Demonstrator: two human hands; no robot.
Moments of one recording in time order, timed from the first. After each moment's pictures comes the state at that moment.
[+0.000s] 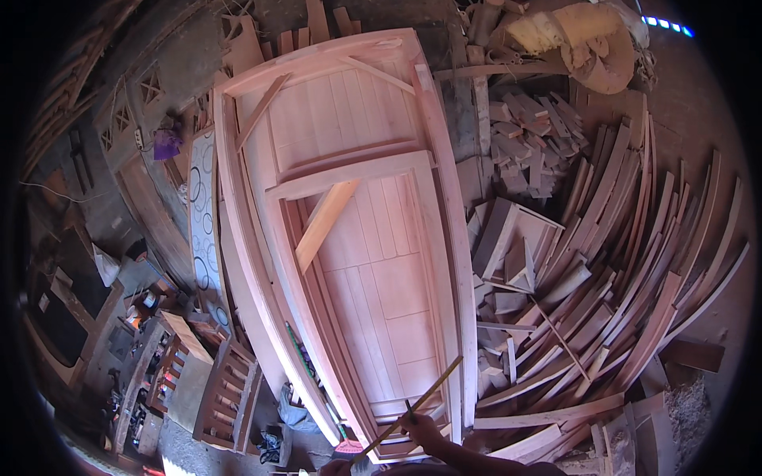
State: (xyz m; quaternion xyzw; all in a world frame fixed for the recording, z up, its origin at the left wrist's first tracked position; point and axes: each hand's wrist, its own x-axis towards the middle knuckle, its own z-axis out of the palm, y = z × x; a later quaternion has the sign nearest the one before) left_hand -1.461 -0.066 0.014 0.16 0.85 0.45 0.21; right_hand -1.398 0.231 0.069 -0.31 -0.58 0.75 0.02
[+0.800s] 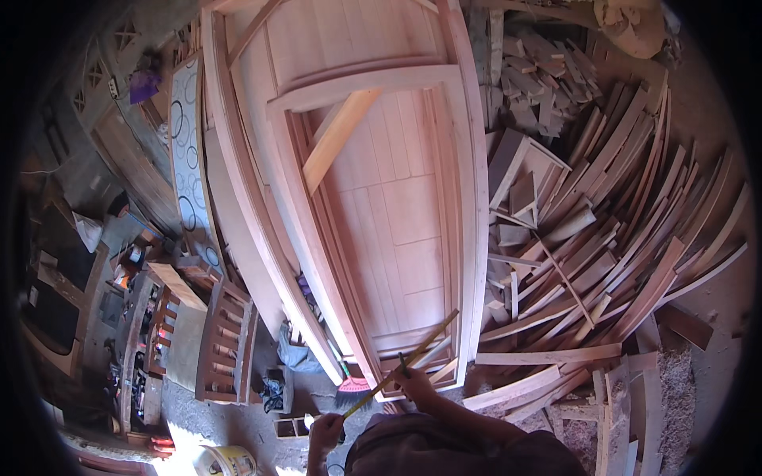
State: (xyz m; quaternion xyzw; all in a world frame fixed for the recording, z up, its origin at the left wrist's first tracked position) left_hand -1.500 -0.141 0.033 0.11 0.88 0.41 0.23; right_hand -1.435 0.145 0.038 -0.36 -0.53 0.77 -0.03
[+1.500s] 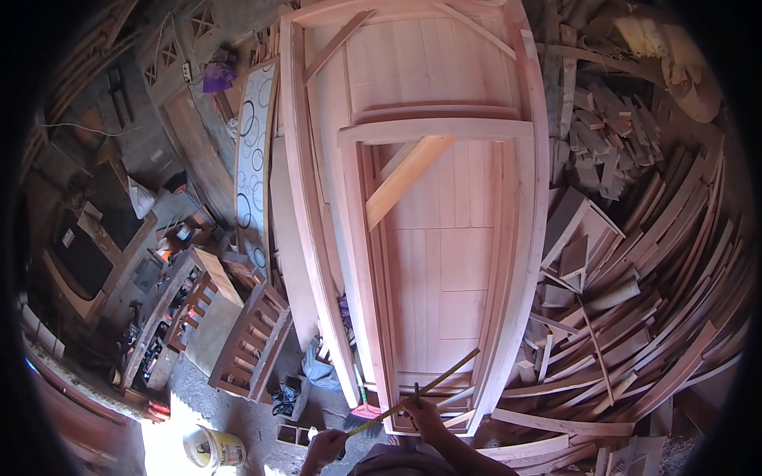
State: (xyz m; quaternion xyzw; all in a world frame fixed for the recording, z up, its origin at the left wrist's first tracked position) left_hand -1.511 -0.126 0.073 0.09 0.90 0.39 0.20; right_hand -1.475 0.162 0.056 -0.29 -0.52 0.80 -0.05
